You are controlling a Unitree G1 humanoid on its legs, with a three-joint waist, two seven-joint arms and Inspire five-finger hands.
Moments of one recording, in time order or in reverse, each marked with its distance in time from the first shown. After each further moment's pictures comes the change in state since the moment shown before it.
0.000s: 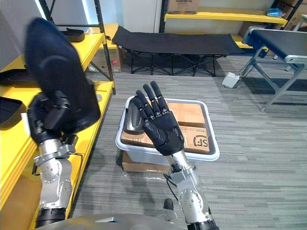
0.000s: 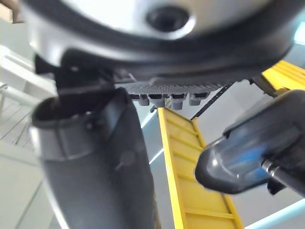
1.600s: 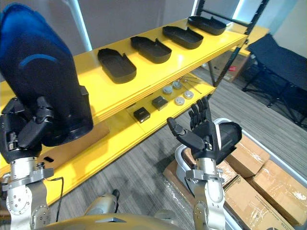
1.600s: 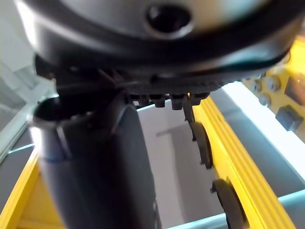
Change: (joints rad) left arm 0.300 -0.006 0.040 -0.360 -0.091 0.146 -0.320; right arm 0.032 0.043 -0.244 0.000 -0.604 -0.261 -0.478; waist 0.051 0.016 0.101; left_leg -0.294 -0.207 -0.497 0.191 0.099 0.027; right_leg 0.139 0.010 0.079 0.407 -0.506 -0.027
